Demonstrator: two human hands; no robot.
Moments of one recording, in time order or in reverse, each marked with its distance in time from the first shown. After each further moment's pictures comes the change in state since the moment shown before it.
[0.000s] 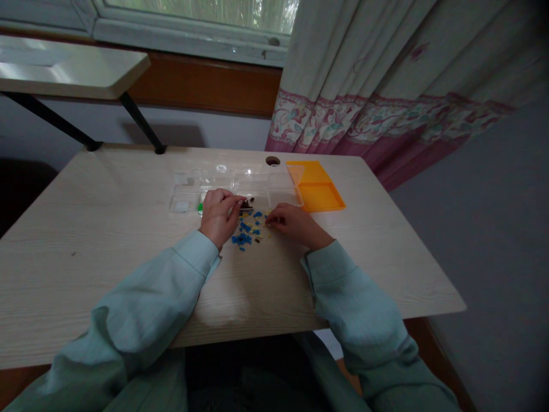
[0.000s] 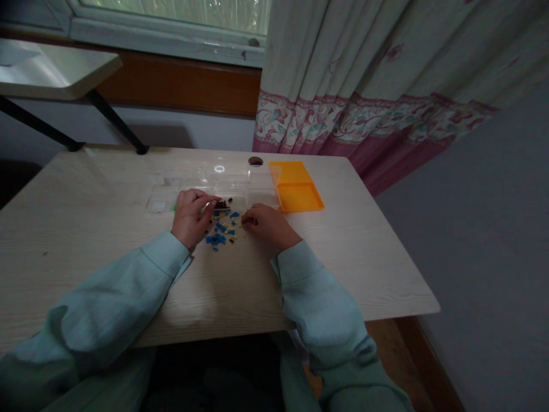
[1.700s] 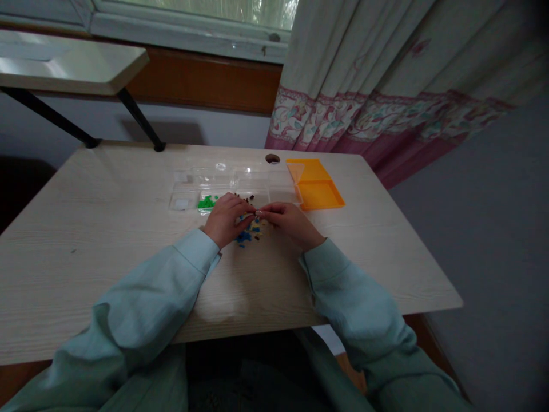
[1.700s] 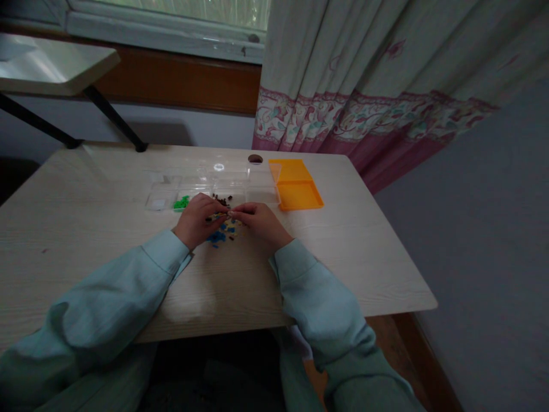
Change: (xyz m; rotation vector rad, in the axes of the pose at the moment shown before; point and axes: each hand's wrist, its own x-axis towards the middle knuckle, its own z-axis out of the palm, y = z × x) left_hand 0.000 0.000 0.003 -0.093 -0.178 0.254; right_hand 0.007 -0.019 0.011 0.812 0.042 0.252
